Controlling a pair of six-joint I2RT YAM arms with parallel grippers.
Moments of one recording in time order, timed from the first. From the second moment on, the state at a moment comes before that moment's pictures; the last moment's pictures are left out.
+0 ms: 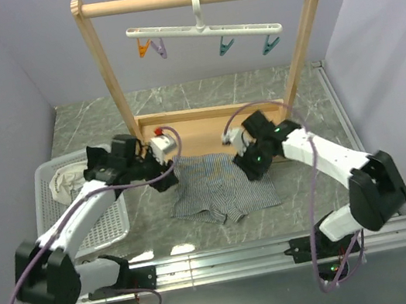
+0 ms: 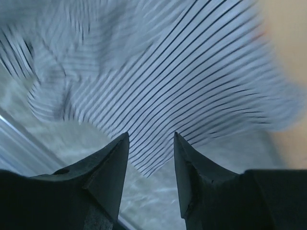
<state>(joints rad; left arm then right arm) -0.38 1.21 0.88 -0.41 0.57 0.35 0.49 1.40 1.04 -0.78 -0.25 -0.33</state>
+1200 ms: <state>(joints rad) -0.61 1.38 0.74 -0.65 0.32 0.59 0.76 1.57 0.85 -0.87 -0.12 -0.46</state>
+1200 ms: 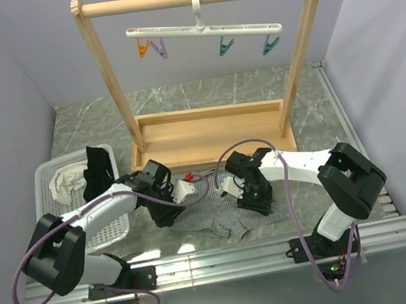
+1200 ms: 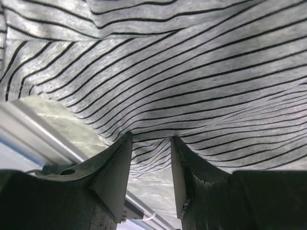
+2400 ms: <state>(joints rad) -0.65 1.41 0.72 -0.52 0.35 0.57 0.82 1.61 0.91 -0.79 -0.10 -0.40</state>
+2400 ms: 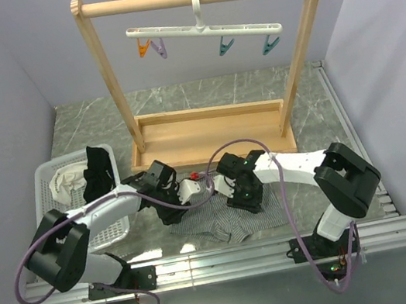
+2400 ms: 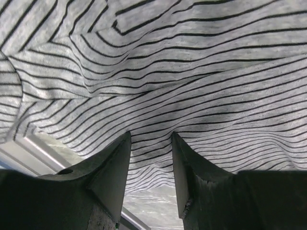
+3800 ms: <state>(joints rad) -0.47 1.28 1.37 0.11 -0.11 -0.02 0.54 1.12 1.30 -0.30 -0.15 -0.06</state>
